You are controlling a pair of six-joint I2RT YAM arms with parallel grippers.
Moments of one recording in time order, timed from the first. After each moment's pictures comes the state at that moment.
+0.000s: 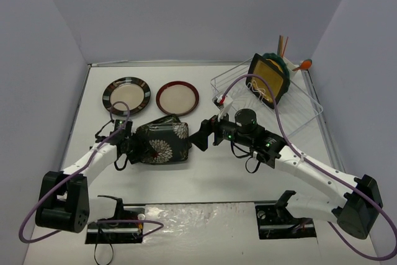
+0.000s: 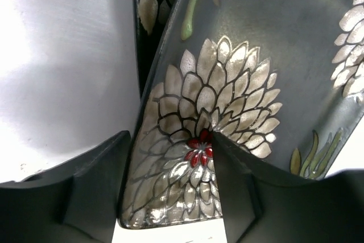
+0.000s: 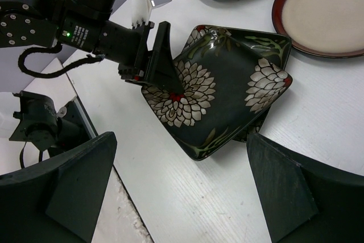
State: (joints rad) left arm -0.17 1.25 0.60 -0.43 0.23 -0.72; right arm 0.80 1.12 0.81 0.03 -0.25 0.36
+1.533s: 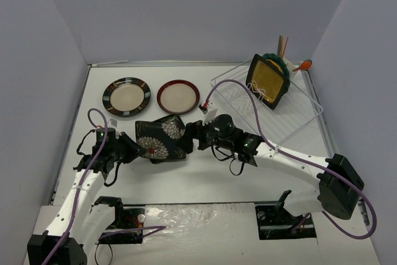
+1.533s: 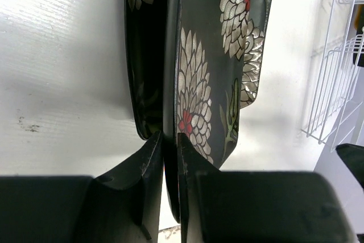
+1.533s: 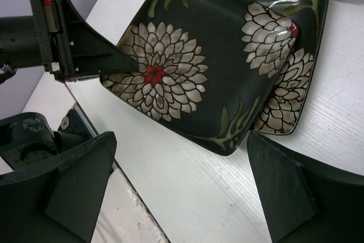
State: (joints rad) left arm -0.08 0.81 0.53 -0.51 0.28 -0.81; right arm 0.89 1.33 0.81 0.13 -0.14 0.54
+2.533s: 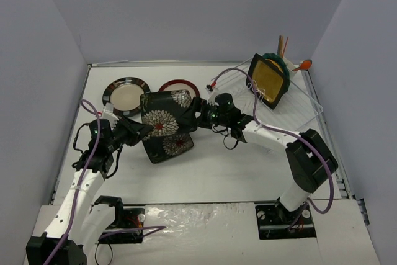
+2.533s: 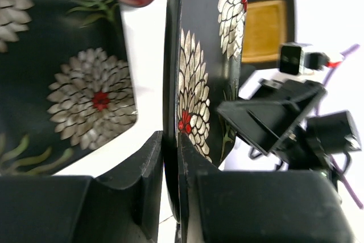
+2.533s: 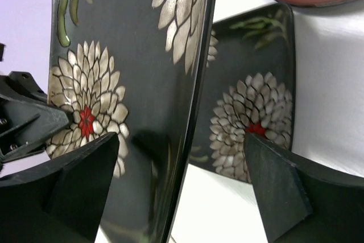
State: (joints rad) left arm -0.09 0.80 0.56 -0.17 0.45 -1.05; right arm 0.65 1.62 0.94 0.27 -0.37 0.83
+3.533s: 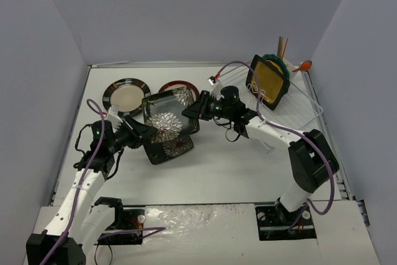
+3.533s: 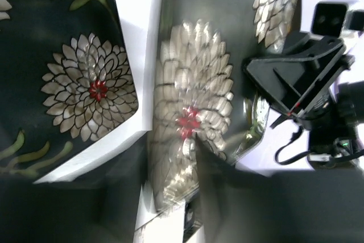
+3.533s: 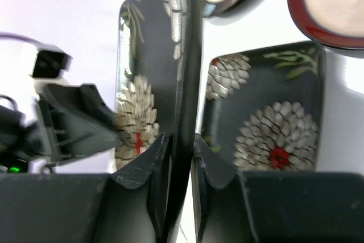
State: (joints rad) left arm -0.10 0.82 0.54 -0.15 0.52 -0.99; right arm 0.59 1.63 1.01 0.32 -0.49 0.84
